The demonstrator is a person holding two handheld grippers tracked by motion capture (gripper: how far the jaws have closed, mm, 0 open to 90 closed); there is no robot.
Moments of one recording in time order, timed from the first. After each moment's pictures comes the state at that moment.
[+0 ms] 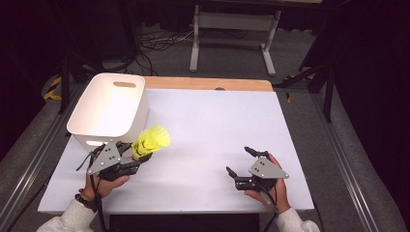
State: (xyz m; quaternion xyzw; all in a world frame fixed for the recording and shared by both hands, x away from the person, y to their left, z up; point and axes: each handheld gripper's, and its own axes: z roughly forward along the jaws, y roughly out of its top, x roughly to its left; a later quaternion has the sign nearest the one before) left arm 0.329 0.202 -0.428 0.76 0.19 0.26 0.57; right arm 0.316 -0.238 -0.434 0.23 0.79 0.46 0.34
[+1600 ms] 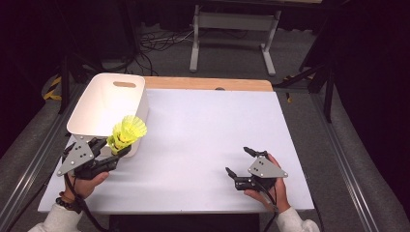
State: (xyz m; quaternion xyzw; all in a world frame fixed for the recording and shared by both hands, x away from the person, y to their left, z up) left arm 0.319 0.247 -0.415 0.72 0.23 0.29 0.59; right arm 0.318 -0.237 -0.436 0.23 0.79 0.46 0.33
